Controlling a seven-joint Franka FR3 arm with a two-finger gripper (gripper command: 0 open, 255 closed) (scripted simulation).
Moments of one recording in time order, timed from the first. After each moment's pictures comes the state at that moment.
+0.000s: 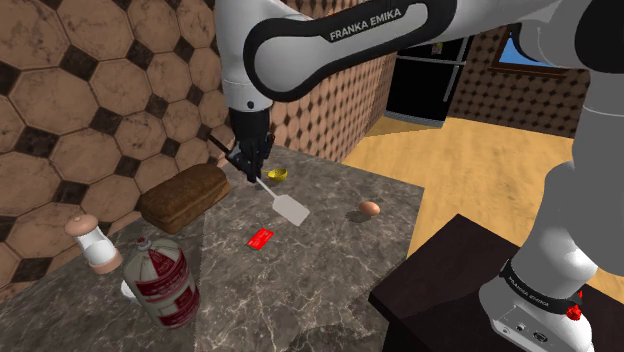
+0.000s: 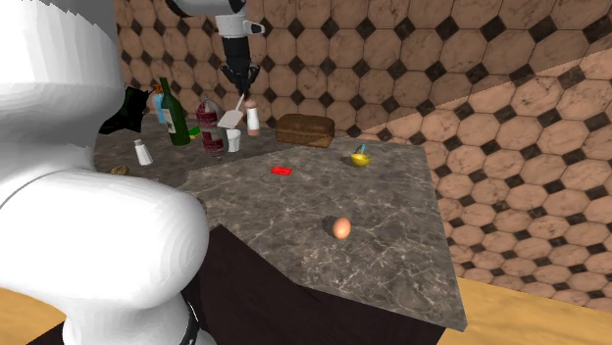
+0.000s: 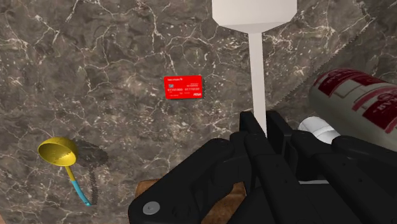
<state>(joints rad) 0.51 0.29 0.21 -1.63 -0.09 1.98 0.35</state>
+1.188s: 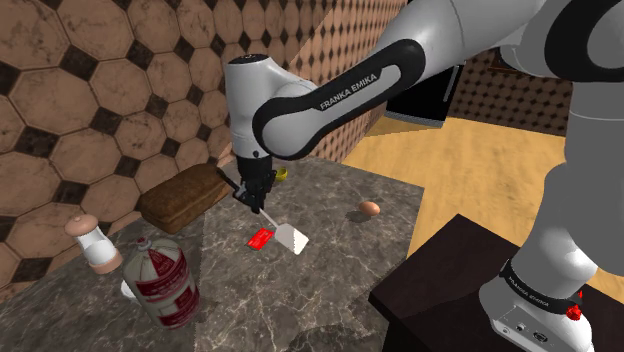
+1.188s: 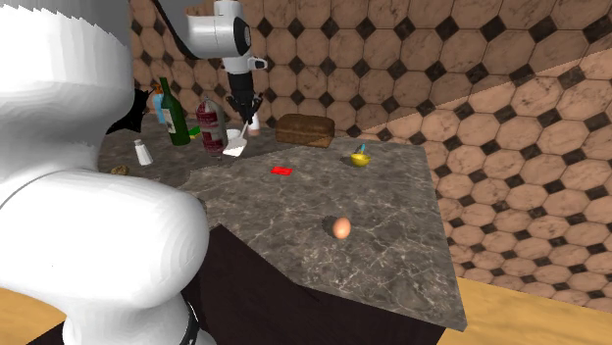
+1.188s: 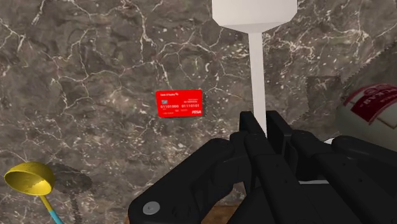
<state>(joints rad) 0.51 0.37 0.20 -1.77 -0.11 2.19 0.37</state>
